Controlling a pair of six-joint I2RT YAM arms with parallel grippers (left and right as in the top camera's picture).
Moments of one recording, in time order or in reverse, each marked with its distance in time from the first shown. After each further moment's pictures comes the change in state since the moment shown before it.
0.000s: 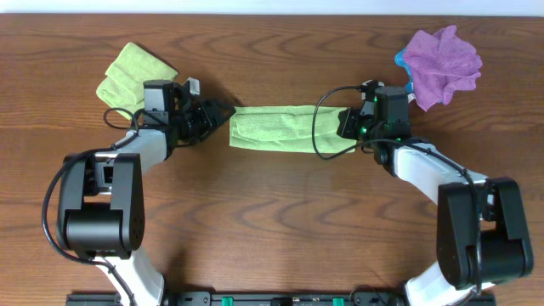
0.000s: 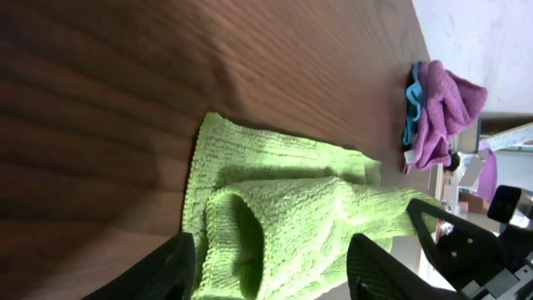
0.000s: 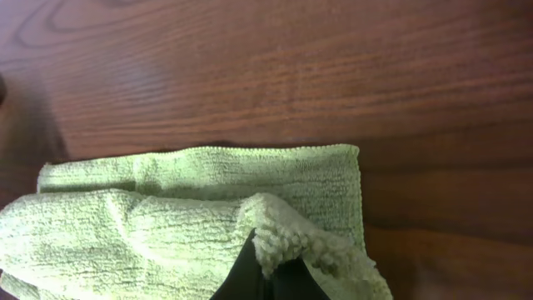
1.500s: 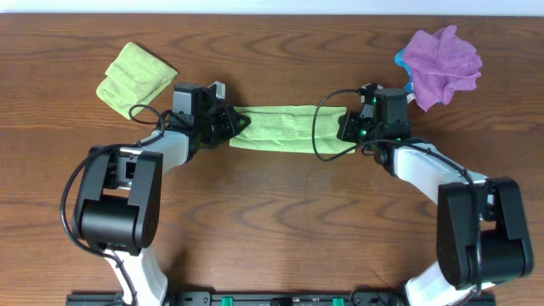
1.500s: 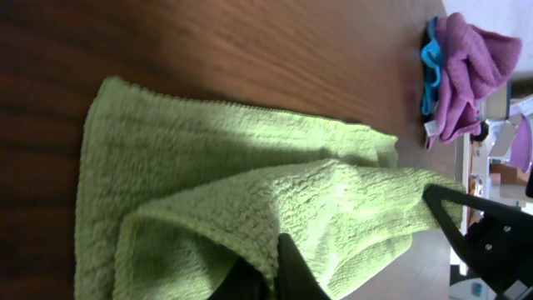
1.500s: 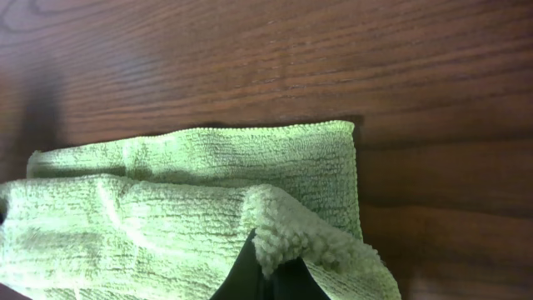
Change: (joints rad) left arm -0.135 0.041 0.000 0.080 -0.082 0.013; right arm 0.000 0.000 0.000 -0.040 -0.002 0.000
